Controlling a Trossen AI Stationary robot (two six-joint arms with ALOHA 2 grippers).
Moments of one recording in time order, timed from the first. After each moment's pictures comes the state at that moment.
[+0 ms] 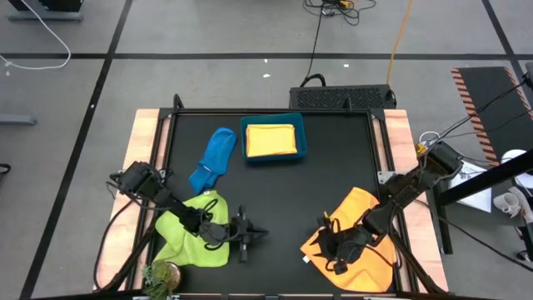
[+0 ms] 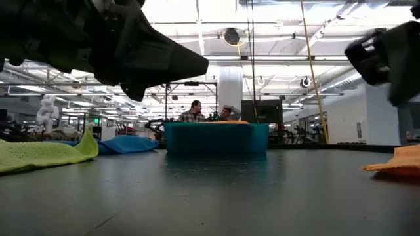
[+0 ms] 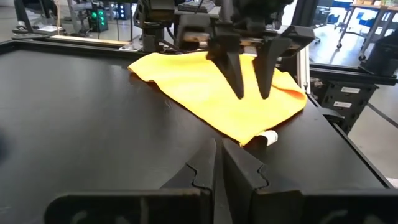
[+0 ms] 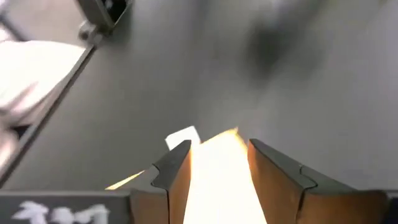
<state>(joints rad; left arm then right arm) -0.56 1.95 0.71 1.05 -0.57 -0.22 0.75 1.54 0.69 0.04 0.33 0.36</state>
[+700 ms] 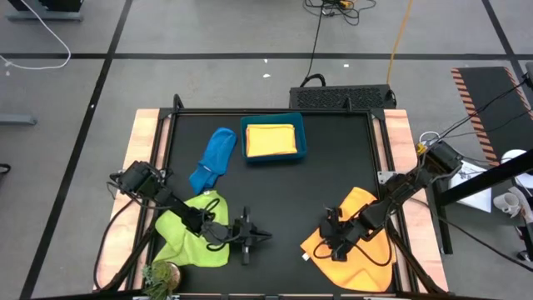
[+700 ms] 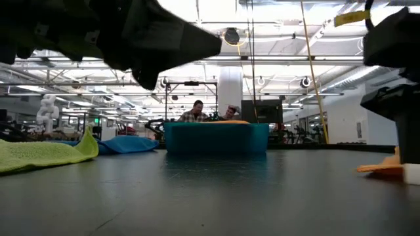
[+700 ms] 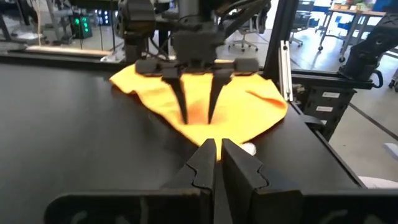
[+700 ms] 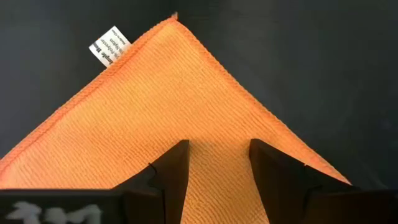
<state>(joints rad) -0.55 1.94 0.76 1.04 -0.50 -0.17 0.68 1.54 0.65 -0.22 0.21 0.70</state>
